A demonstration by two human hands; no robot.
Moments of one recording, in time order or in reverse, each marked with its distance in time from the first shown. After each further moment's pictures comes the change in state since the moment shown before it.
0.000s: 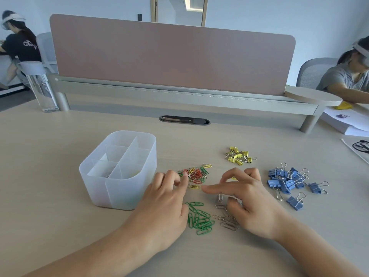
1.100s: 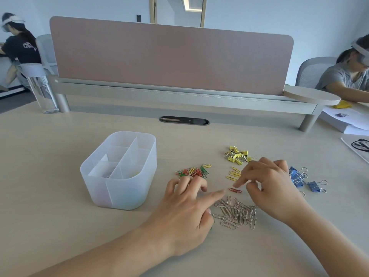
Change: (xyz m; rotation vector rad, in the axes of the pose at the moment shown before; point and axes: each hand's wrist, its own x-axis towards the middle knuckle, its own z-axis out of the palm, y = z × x) left_hand 0.008 0.022 0.014 -0.043 0.057 0.216; right_hand -0.003 0.036 -0.014 -0.171 0.161 0.196
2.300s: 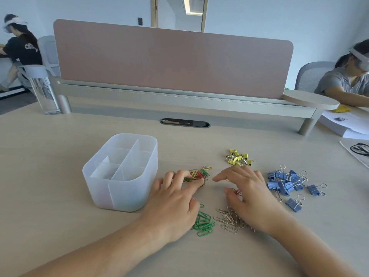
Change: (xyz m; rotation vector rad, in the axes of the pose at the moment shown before) left_hand 0.006 -0.017 0.001 0.037 -0.016 -0.228; right_hand 0.000 -0.032 0.013 0.117 -0.135 -0.048
